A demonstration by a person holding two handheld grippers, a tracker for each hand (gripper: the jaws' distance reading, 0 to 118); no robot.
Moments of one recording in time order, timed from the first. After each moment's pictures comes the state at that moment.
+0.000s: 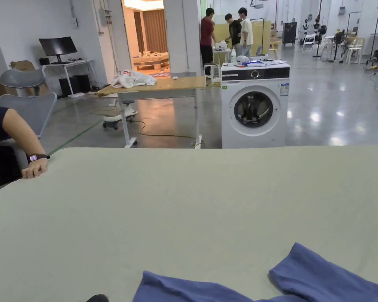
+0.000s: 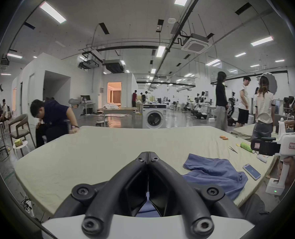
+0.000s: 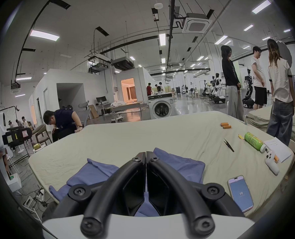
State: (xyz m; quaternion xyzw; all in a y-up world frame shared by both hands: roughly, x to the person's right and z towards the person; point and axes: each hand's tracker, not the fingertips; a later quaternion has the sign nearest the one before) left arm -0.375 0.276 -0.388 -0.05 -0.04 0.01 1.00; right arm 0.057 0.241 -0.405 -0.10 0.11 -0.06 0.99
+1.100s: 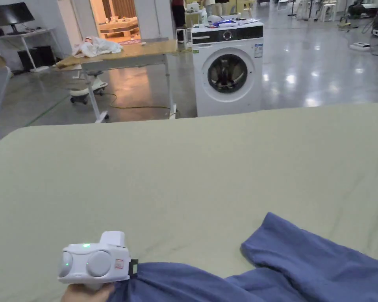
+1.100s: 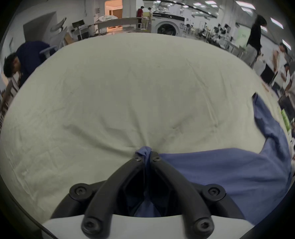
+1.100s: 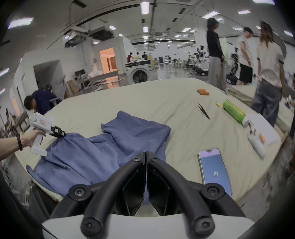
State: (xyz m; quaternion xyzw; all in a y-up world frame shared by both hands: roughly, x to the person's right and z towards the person) left arm -0.404 0.072 -0.730 -0.46 -0.01 -0.01 0.89; right arm 0.136 0.200 -0.451 -0.26 0.04 -0.03 0.96
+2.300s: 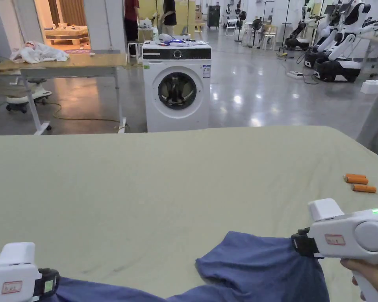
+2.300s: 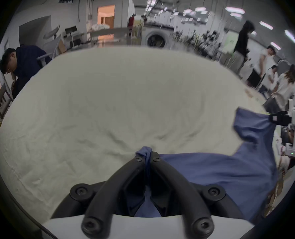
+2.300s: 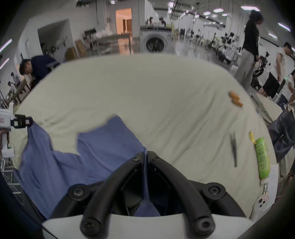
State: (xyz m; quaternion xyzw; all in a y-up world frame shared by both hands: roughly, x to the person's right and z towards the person) left arm -0.433 0.144 -0.688 -0.39 -0.08 0.05 0.92; right arm 0.158 0.217 -0.692 -0.38 0.10 0.04 0.92
